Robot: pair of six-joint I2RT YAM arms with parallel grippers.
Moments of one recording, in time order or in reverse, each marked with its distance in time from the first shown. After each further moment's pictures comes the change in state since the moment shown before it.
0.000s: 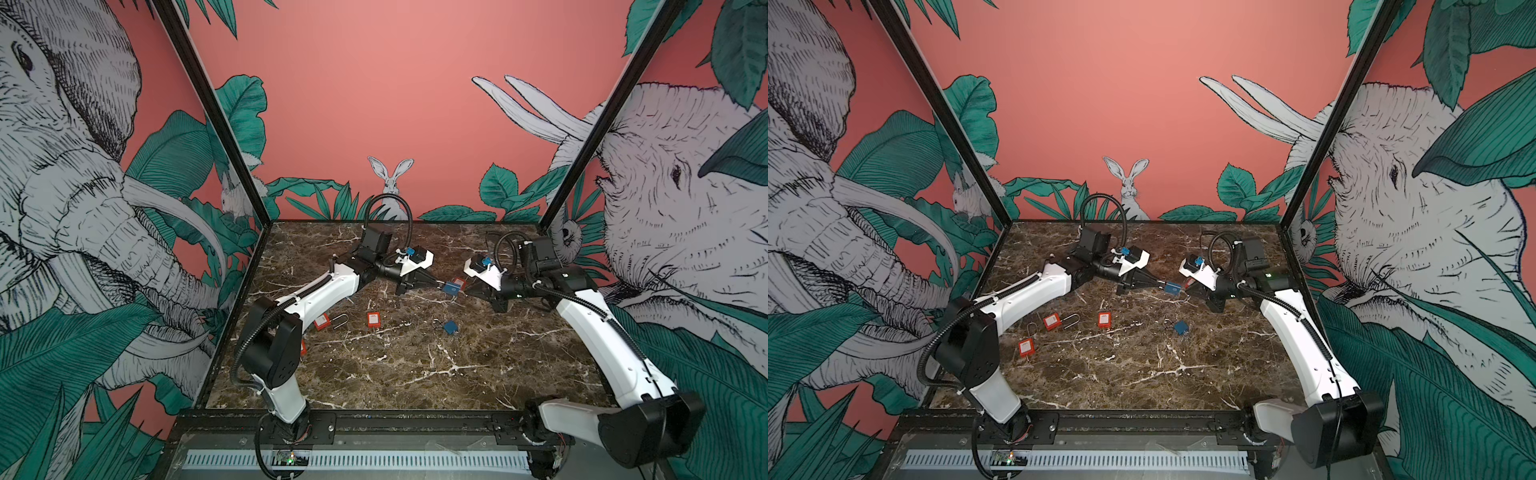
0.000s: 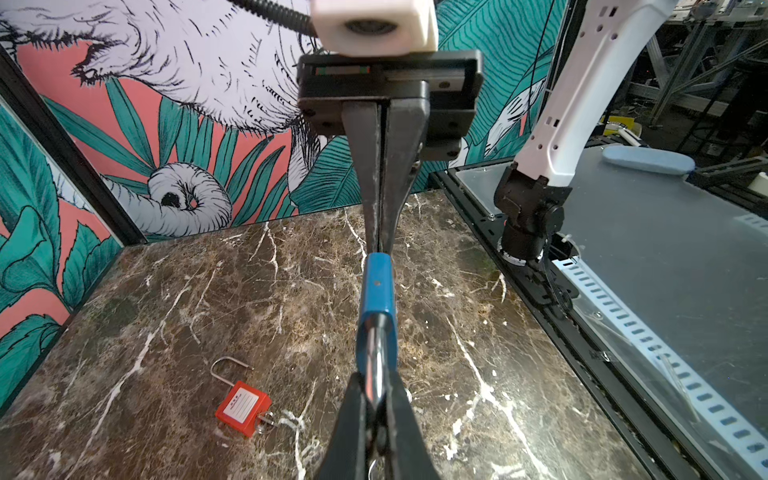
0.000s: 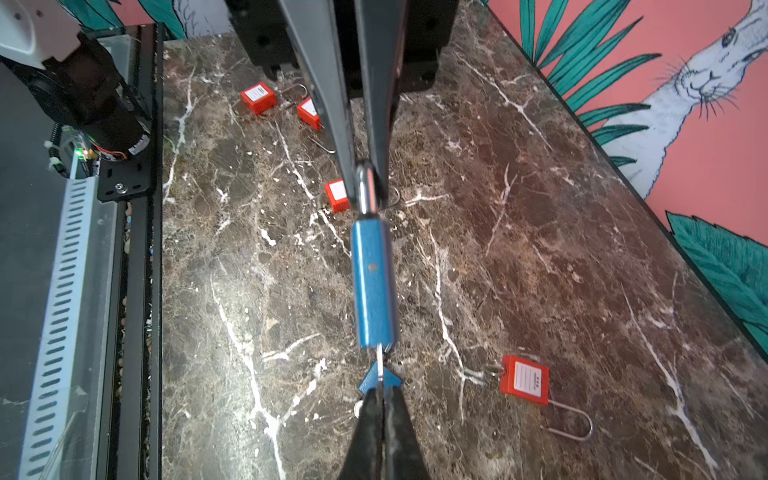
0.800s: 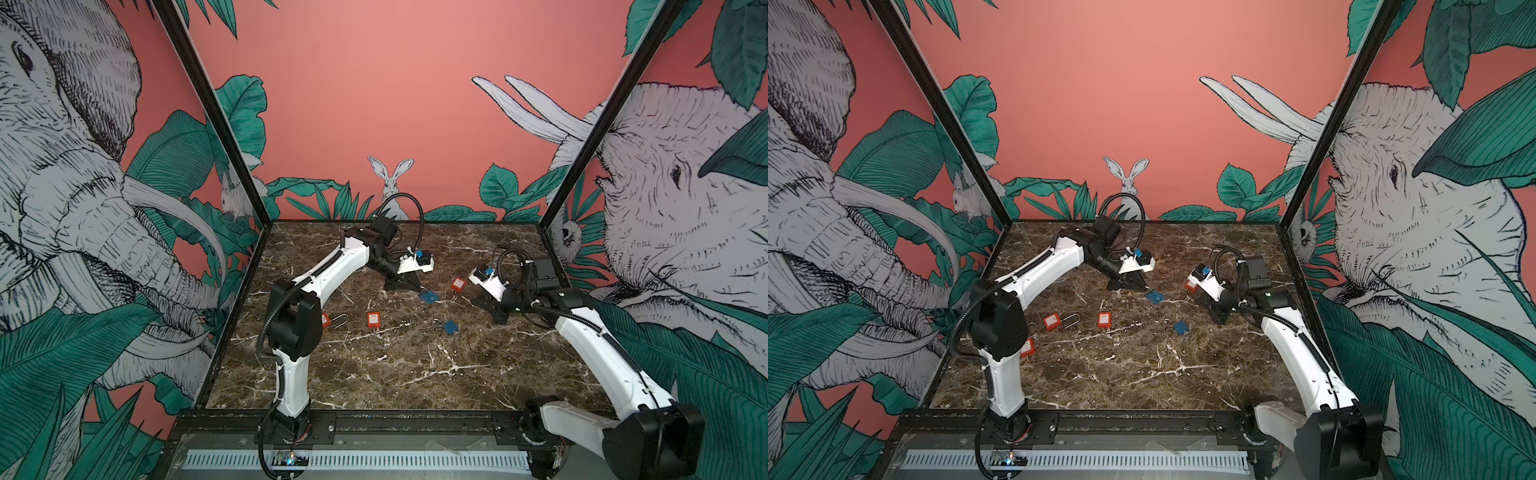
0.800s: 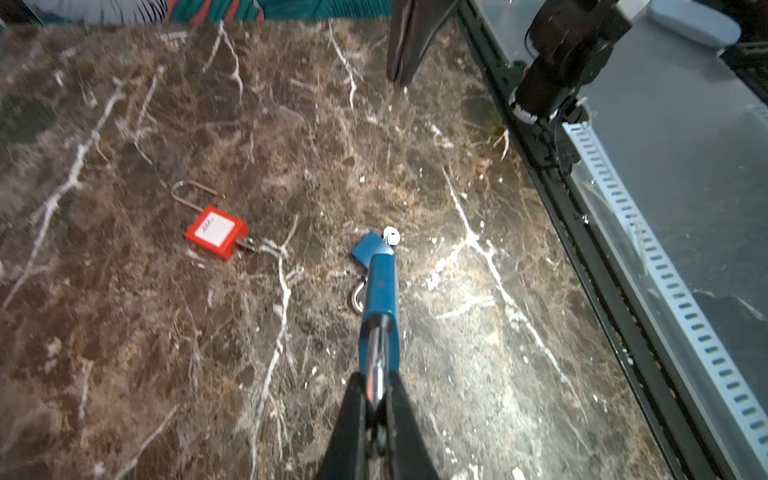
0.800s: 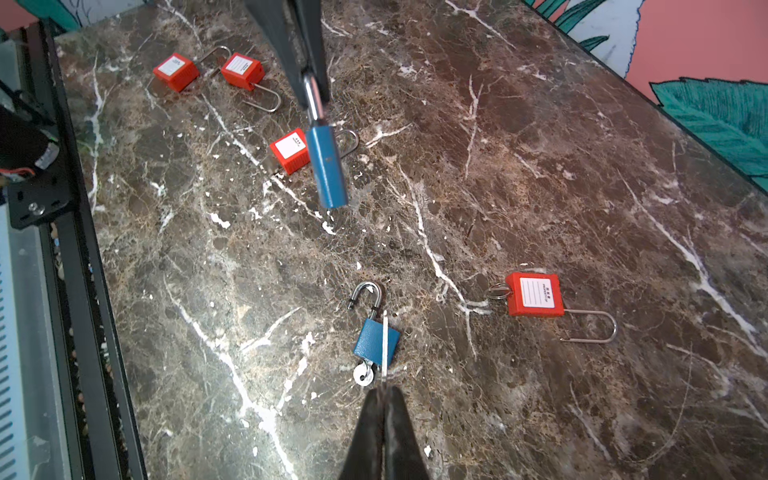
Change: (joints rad) left arm 0.024 0.264 0.444 -0.875 -0.340 0.435; right arm -0.027 -0.088 -0.248 0.213 0.101 0.226
